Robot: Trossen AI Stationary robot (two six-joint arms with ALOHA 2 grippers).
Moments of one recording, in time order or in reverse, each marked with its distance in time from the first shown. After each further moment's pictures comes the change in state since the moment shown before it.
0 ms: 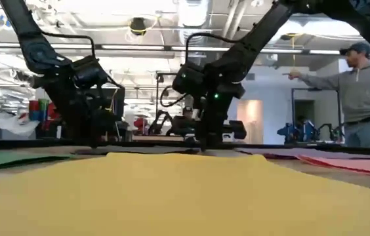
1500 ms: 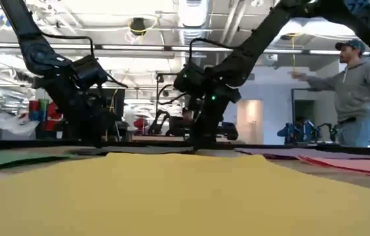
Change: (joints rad) left arm 0.025 0.000 0.000 0.068 0.136 0.190; right arm -0.017 0.016 0.002 0.087 -0.081 -0.165
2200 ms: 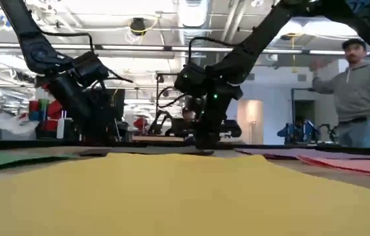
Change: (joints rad) left arm 0.000 -0.017 0.009 0.008 0.086 0.094; right arm -0.003 -0.017 0.001 -0.104 0.018 -0.040
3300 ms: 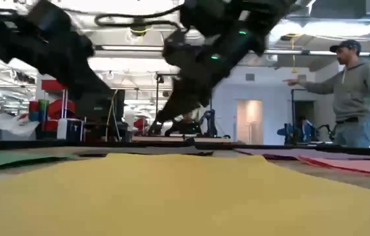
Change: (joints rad) left arm -0.347 -0.871 -0.203 -0.084 0.343 -0.114; right arm 0.365 -0.286 -0.267 0.292 -0.530 -0.602
